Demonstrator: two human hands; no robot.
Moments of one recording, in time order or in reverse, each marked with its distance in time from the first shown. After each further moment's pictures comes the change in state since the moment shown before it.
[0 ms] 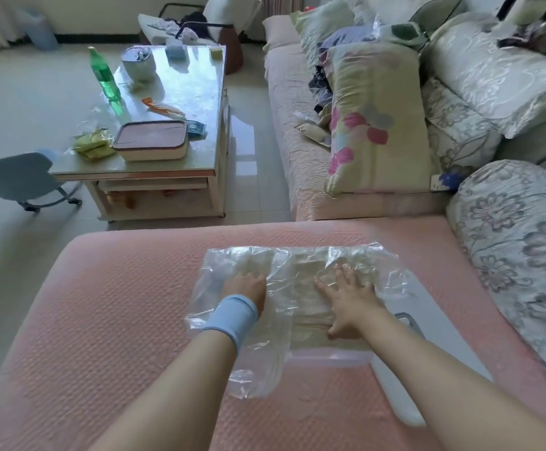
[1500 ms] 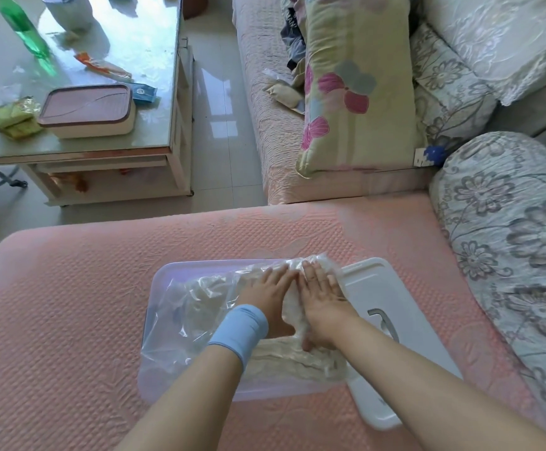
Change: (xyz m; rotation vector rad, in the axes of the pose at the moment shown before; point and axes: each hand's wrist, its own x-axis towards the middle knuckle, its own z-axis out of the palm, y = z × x) left_hand 0.085 0.104 0.009 -0.205 -0.053 0.295; right_hand 0.038 0.047 0.008 0.059 -0.108 -0.096
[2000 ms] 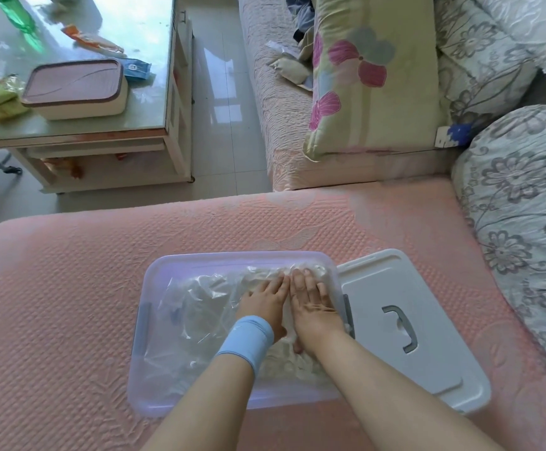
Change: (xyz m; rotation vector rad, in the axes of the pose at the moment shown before) left_hand 0.036 -0.018 0.065 0.025 -0.125 -0.119; right_hand 0.058 -0.022 0.064 -0.042 -0.003 0.040
